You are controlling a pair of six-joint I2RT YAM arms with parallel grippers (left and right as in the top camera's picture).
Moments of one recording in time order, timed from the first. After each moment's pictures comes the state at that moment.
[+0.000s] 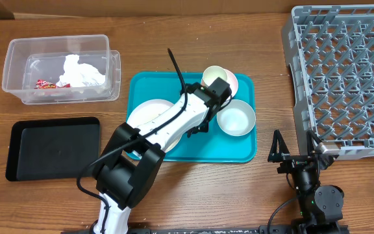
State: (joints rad) left arm -0.69 2.06 1.54 -1.08 -0.33 -0.70; right arm 0.16 0.01 0.02 -0.02 0.06 0.30
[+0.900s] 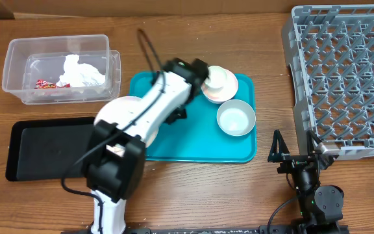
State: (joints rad) left arm -0.50 2.04 1.70 -1.41 -0.39 -0.82; right arm 0.16 0.01 0.02 -0.03 0.06 0.30
